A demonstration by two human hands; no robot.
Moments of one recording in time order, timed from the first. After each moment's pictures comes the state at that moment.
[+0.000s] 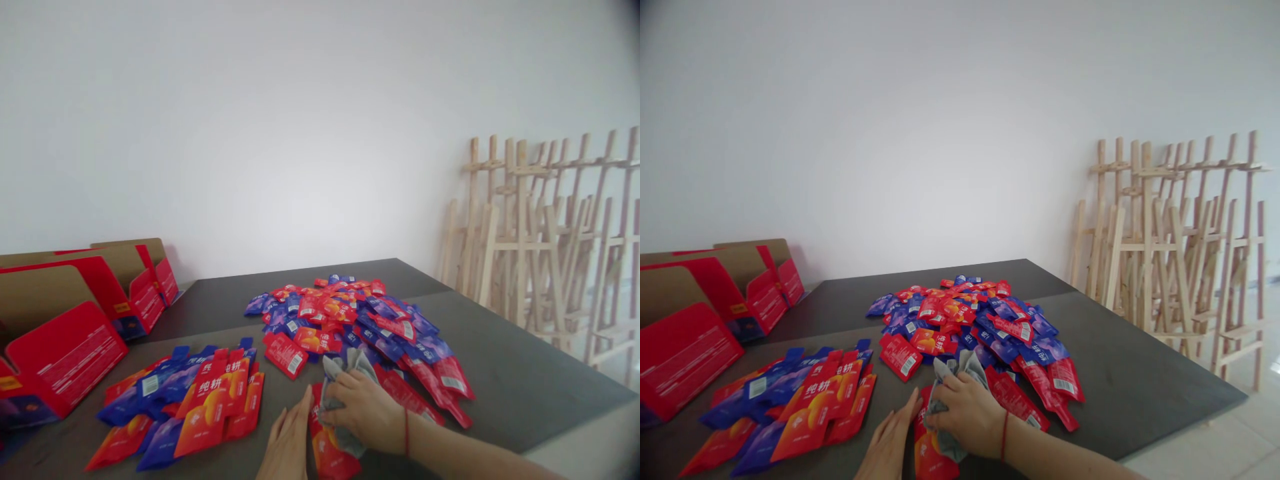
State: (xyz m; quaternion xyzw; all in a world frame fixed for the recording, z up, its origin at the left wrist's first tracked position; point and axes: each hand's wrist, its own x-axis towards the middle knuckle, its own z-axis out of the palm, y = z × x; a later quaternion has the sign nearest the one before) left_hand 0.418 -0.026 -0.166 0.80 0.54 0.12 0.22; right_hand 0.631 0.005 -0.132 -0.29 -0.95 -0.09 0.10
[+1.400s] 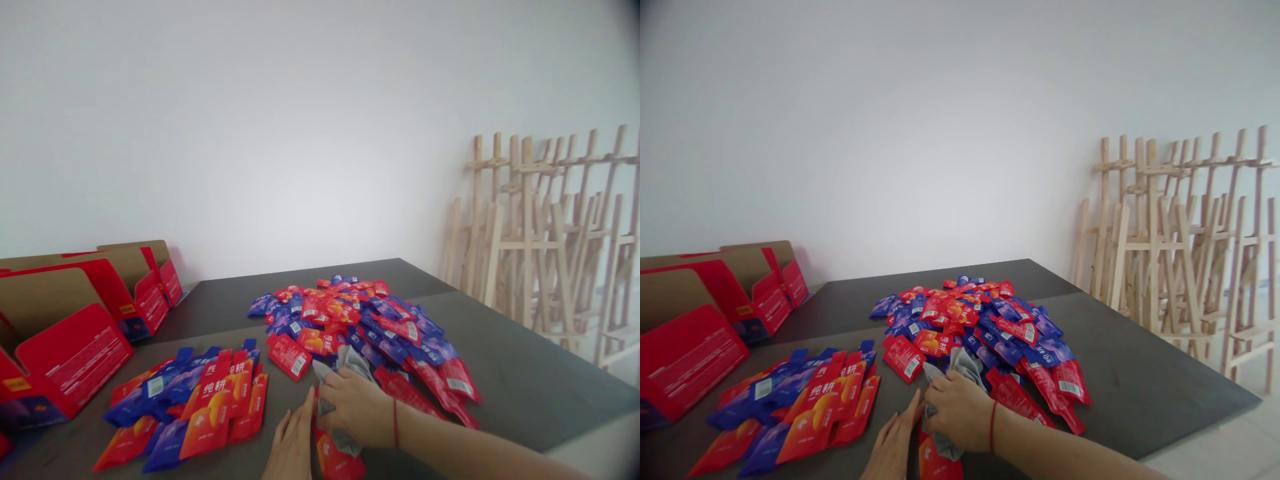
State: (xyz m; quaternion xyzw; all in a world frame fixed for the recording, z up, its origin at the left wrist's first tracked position) left_hand 0.414 -0.020 -0.180 0.81 0.53 0.12 0.22; right_hand 0.613 0.018 -0.119 -0.22 -0.96 -0.13 0.07
